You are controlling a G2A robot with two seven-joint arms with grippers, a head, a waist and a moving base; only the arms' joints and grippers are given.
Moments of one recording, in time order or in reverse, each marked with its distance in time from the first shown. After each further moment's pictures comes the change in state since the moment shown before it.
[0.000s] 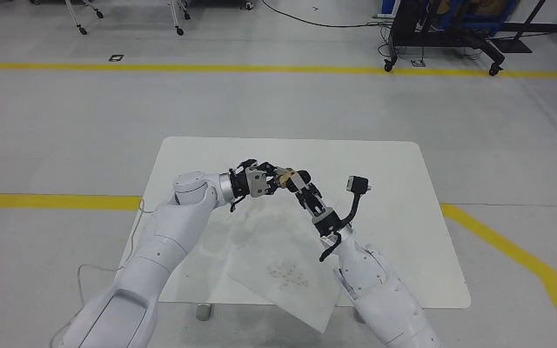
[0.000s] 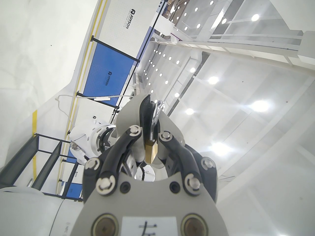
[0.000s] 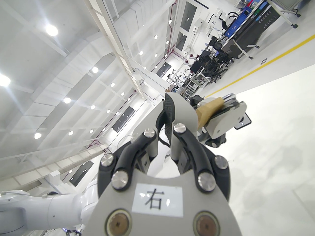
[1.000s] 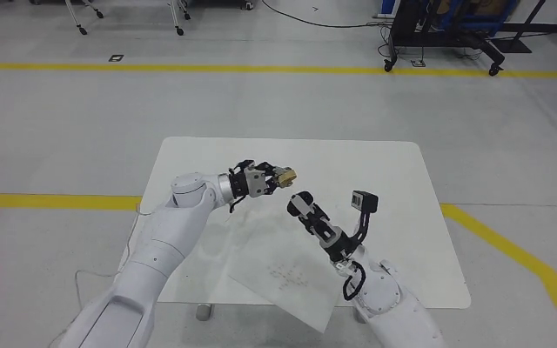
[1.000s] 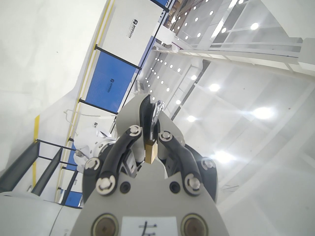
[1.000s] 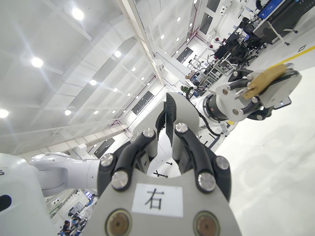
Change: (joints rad) left arm 0.031 0.019 -0.020 -0.069 -0.013 0.043 0.063; right arm -0.144 0.041 0.068 -0.140 0.065 -0.155 0.208
